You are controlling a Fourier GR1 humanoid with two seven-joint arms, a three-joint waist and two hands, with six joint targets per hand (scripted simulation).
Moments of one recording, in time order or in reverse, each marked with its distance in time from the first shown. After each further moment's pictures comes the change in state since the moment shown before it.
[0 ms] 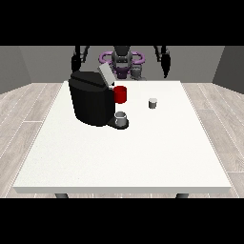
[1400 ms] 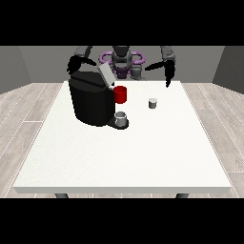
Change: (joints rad) left arm -0.244 0.175 0.082 0.220 -0.098 -0.104 -0.001; right arm -0.078 0.081 0.003 0.021 0.014 -0.089 -0.115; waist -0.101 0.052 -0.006
